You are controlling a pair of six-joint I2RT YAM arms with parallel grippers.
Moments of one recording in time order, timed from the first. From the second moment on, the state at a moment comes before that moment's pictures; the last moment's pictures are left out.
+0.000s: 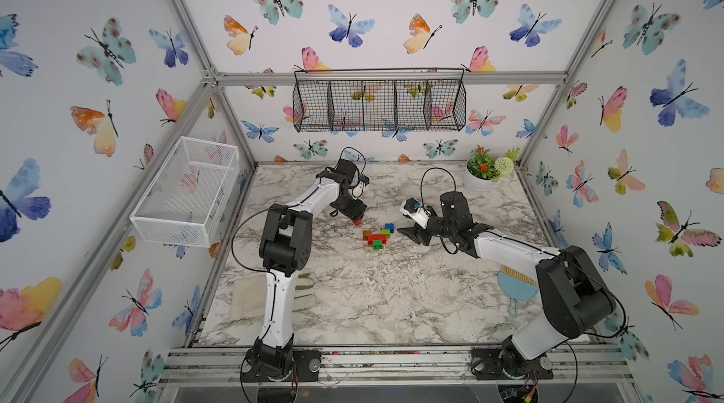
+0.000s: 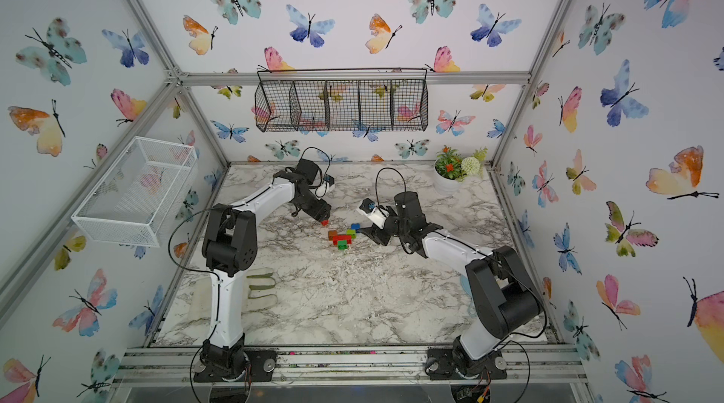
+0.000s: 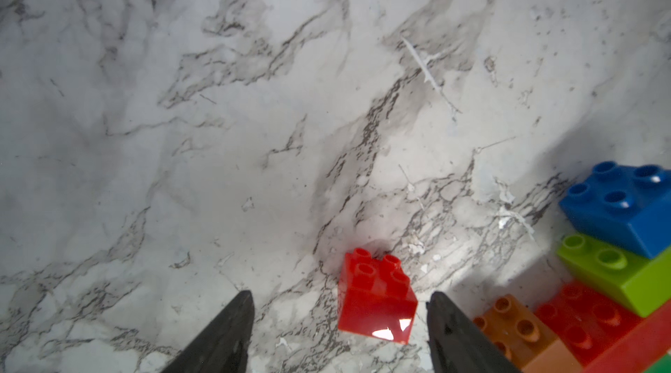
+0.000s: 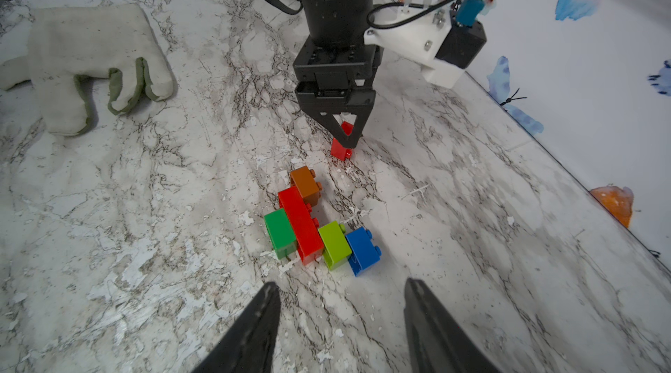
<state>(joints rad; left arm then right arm) -0.36 2.20 1.81 -0.83 0.13 0.31 0.51 1.61 0.91 0.13 -0.52 -0.49</state>
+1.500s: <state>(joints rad) -0.45 2.14 1.62 -0.72 0.09 -0.36 0.50 1.64 0.93 0.11 -0.52 -0.47</state>
